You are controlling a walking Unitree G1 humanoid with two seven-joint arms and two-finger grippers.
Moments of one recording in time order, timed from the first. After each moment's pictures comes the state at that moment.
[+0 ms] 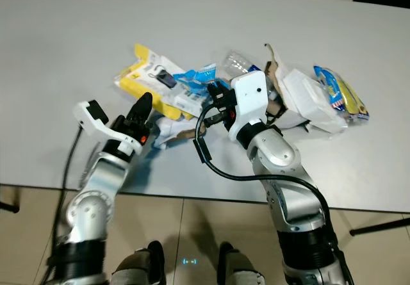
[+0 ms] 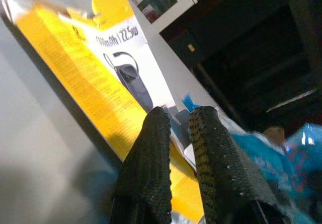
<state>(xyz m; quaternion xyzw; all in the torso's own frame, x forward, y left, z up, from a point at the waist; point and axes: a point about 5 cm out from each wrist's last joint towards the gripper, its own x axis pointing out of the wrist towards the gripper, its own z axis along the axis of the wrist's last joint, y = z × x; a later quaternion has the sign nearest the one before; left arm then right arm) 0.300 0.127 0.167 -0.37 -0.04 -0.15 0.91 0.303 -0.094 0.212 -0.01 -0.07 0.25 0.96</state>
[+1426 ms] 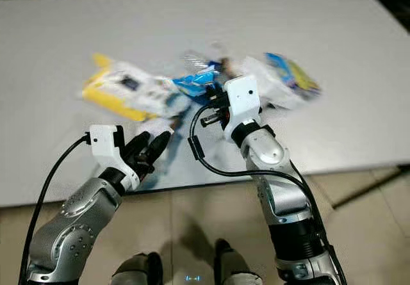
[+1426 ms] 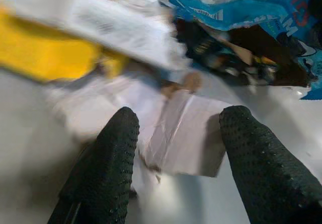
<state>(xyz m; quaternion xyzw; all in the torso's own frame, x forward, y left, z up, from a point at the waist) 0.263 0.126 0.145 -0.16 0.06 -0.18 0.97 0.316 -0.091 0.199 -0.03 -0.07 0.24 0.97</state>
